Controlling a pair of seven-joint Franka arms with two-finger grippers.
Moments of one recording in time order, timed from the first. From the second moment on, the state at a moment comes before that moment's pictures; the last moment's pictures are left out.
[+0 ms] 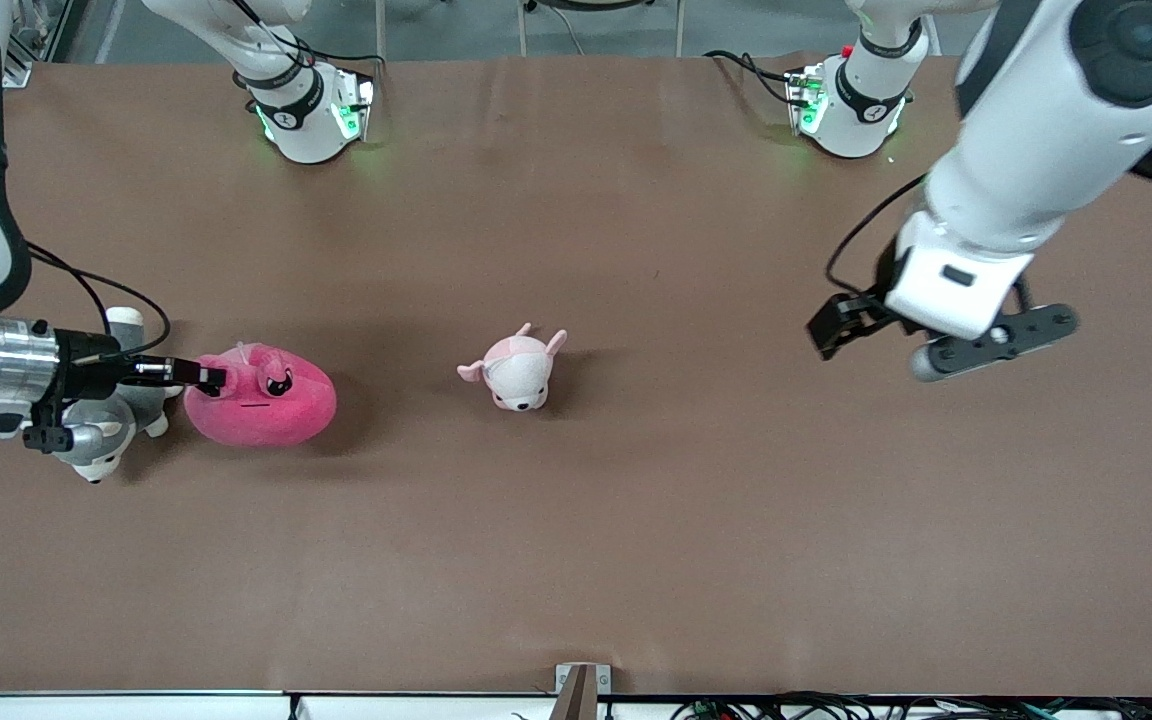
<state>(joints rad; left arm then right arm) 0.07 0.31 -0.54 -1.23 0.20 1.54 -0.67 -0.11 0.38 -0.05 -1.62 0.56 1.66 -0.20</state>
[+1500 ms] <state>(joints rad) -0.10 -0.12 -0.06 -1.61 0.04 1.48 -0.14 -0.15 0.53 -0.05 -1.53 0.61 1.63 -0.24</state>
